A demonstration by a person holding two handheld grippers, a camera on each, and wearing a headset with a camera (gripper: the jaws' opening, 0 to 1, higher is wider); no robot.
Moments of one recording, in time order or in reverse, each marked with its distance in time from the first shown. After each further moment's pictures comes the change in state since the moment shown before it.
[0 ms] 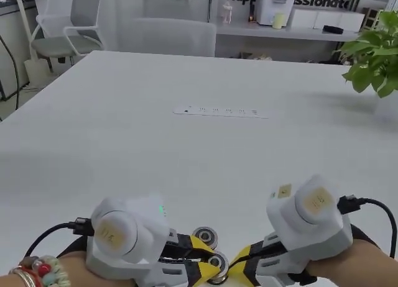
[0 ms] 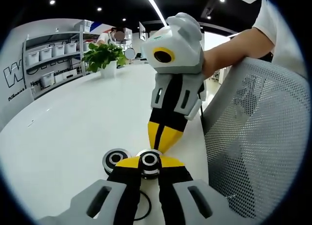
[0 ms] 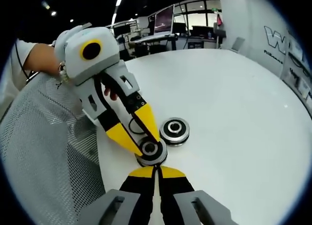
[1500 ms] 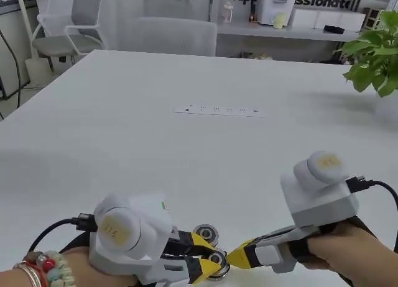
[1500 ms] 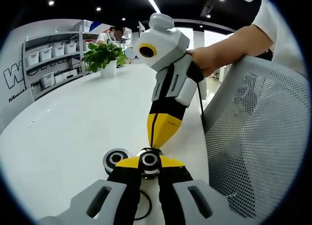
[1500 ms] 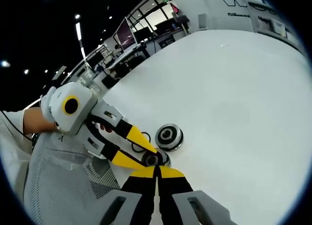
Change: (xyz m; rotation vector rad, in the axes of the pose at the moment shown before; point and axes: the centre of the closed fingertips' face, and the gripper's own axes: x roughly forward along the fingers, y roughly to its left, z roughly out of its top) left arm -0.001 0.000 0.000 0.010 0.008 0.005; right arm -0.010 0.004 0.016 0.390 -0.090 0.089
